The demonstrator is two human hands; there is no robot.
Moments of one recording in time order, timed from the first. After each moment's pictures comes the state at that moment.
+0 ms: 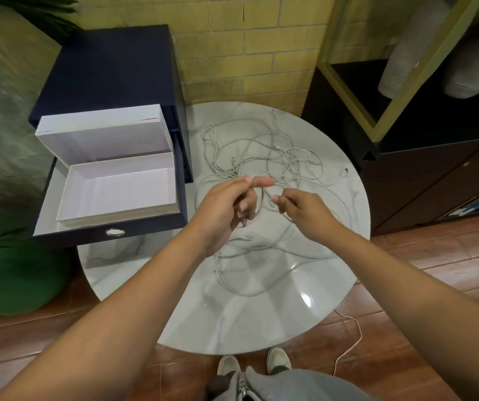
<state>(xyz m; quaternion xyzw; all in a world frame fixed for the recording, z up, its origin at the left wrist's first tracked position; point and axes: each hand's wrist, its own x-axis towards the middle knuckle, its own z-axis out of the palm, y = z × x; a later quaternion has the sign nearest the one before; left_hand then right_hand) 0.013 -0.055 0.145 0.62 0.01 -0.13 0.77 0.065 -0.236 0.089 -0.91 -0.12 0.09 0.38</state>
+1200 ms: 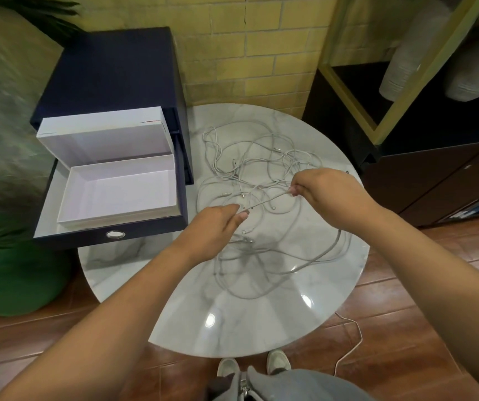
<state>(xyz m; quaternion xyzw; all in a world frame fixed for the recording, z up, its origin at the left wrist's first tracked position) 0.019 -0.023 0.092 0.94 -0.09 -0.08 0.33 0.077 -0.260 0.144 -0.95 -0.29 -0.03 0.12</state>
